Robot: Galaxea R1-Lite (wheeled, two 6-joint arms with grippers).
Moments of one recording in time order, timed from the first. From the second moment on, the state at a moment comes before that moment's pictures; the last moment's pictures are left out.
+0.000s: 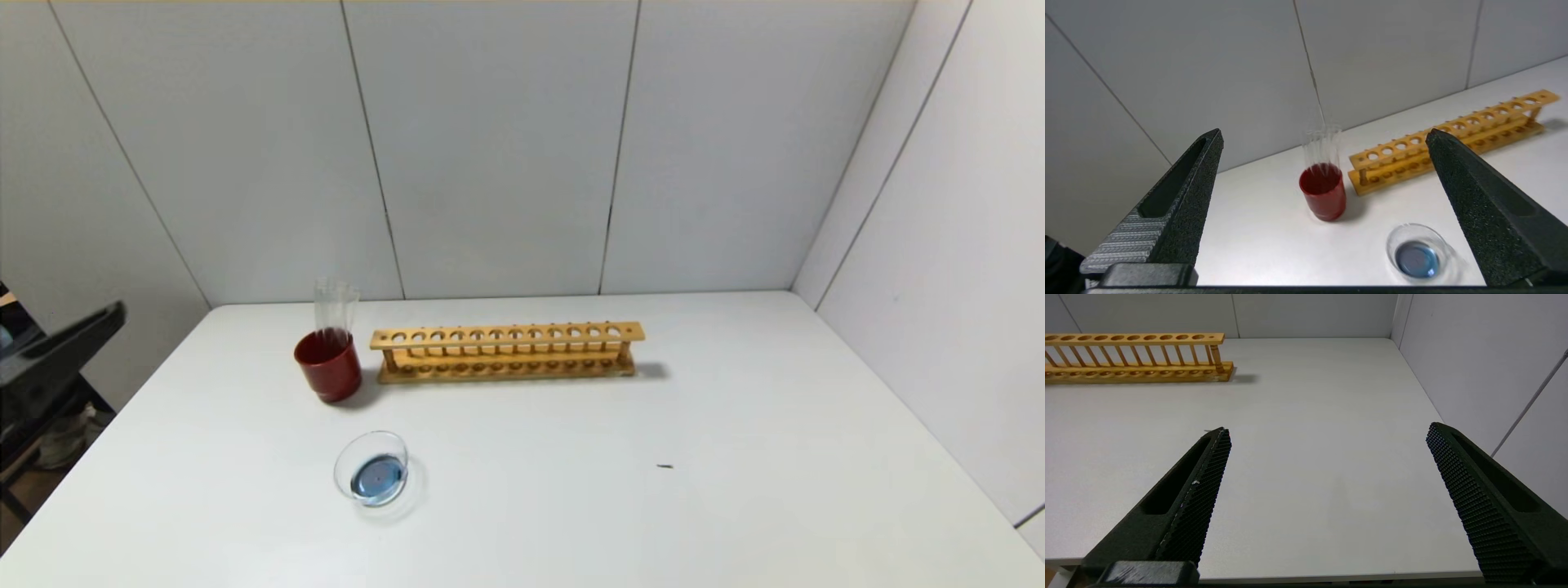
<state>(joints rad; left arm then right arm) 0.17 0.78 -0.47 -0.44 -0.37 0.20 0.00 0.00 0.00 0.00 0.00 0.00</state>
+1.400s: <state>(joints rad) 0.00 0.00 0.00 0.02 -0.03 0.16 0.00 0.00 0.00 0.00 0.00 0.00</state>
